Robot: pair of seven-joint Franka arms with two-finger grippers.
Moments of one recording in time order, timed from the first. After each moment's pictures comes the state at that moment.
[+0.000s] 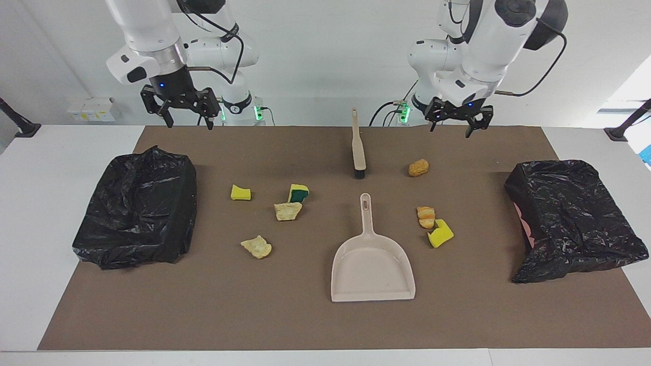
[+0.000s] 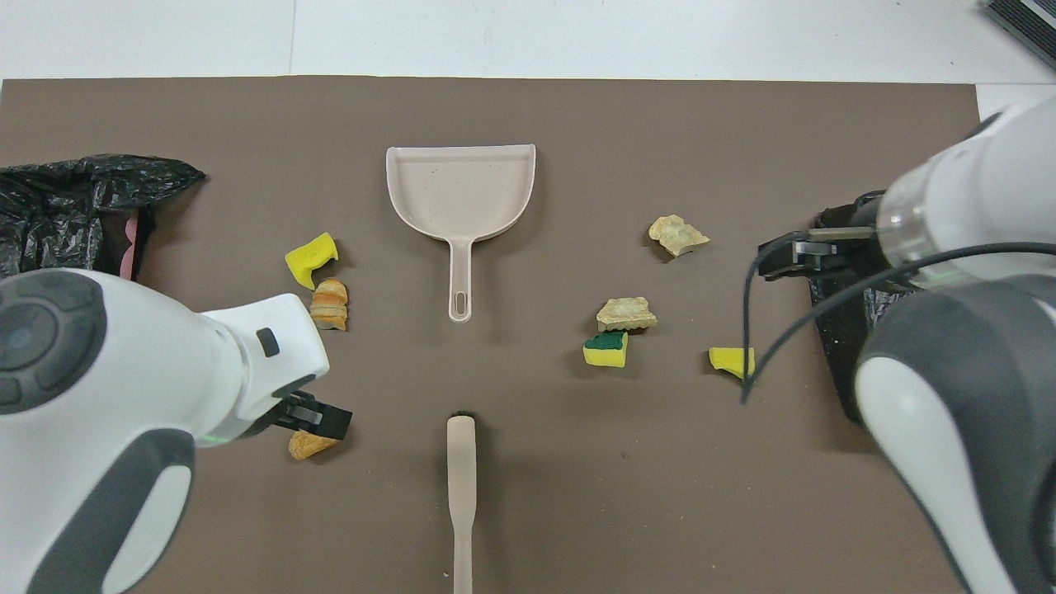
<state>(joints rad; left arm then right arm) -0.29 -0.25 -0.17 -2.05 -0.07 1.69 -0.07 0.23 0.08 0.03 -1.58 -0.02 1.69 0.31</state>
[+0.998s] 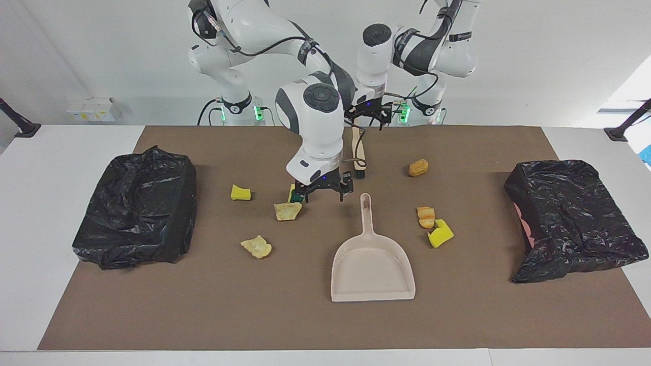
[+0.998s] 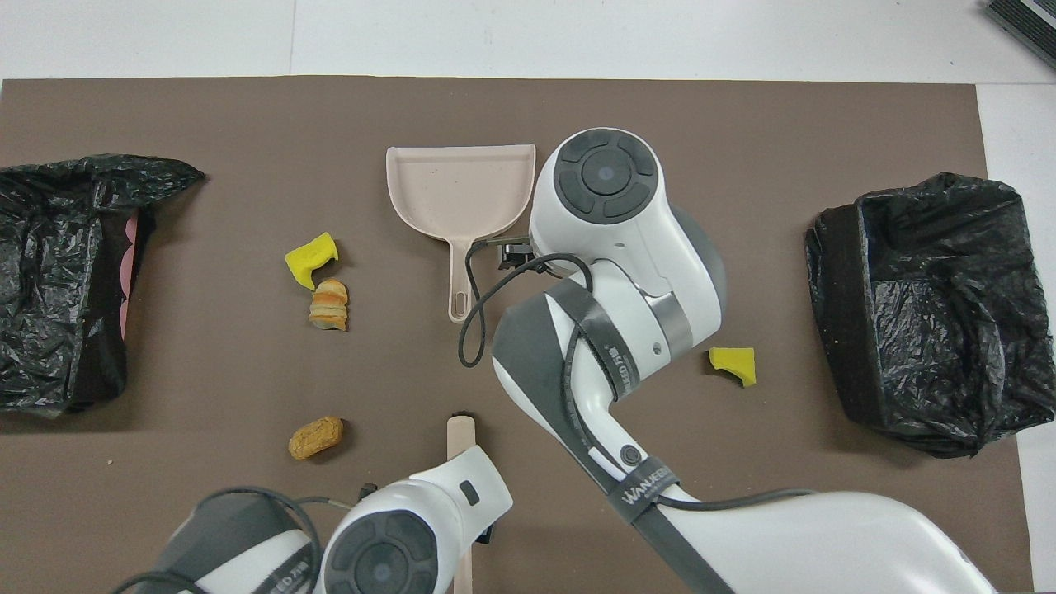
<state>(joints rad) -0.78 -0.29 -0.17 -2.57 -0.07 2.24 -0.63 0.56 0.64 0.03 -1.25 -0.03 1.98 0.52</state>
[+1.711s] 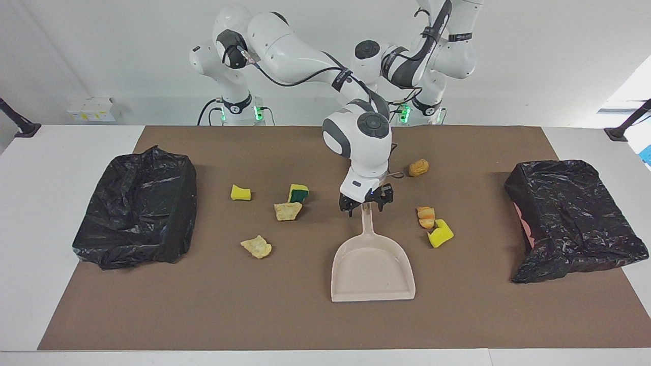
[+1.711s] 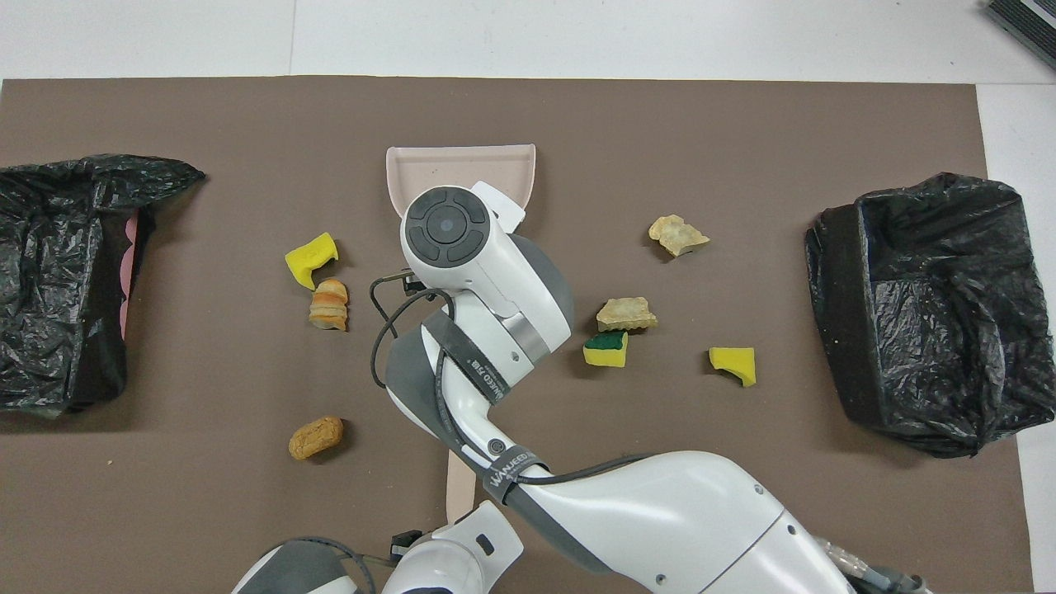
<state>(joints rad) -0.80 -0.29 -0.16 -2.61 -0.07 2.28 -0.72 0.63 0.74 0.04 -1.18 -0.03 1.99 0.52</state>
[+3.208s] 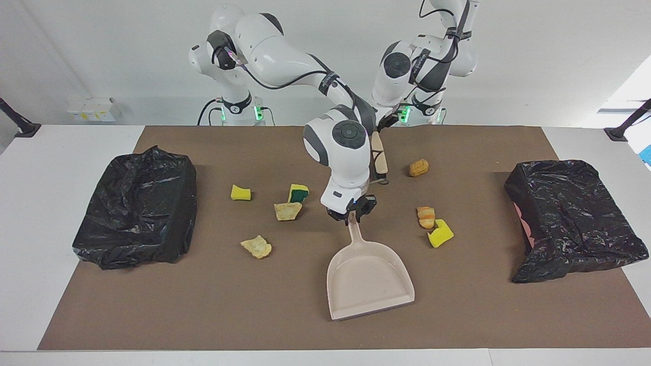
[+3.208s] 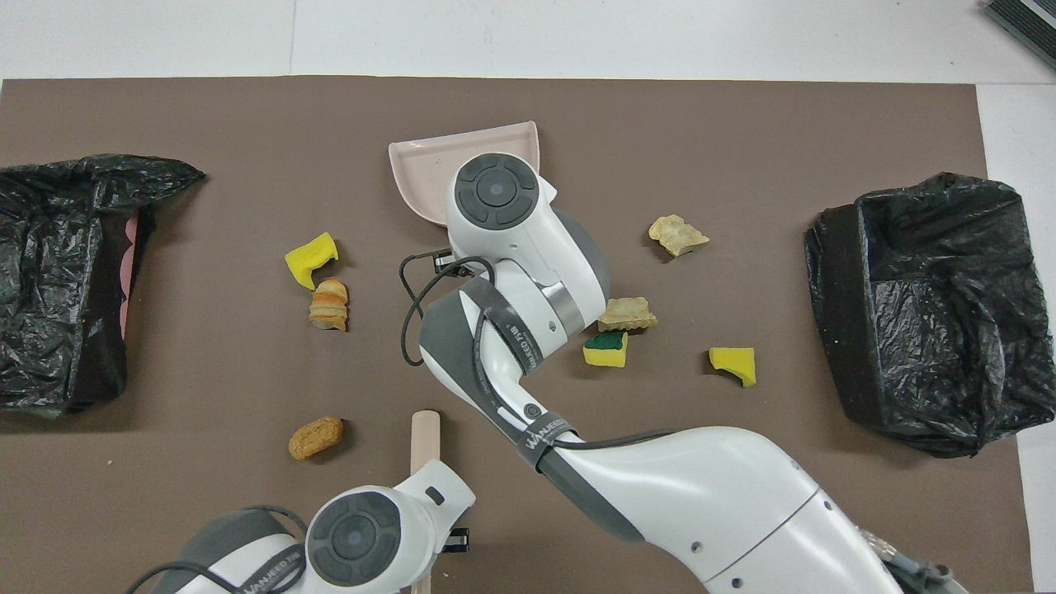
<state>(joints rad) -0.52 -0.33 -0.12 -2.50 -0.24 1.96 -0.61 0.53 0.69 0.07 -1.18 0.00 1.98 0.35</state>
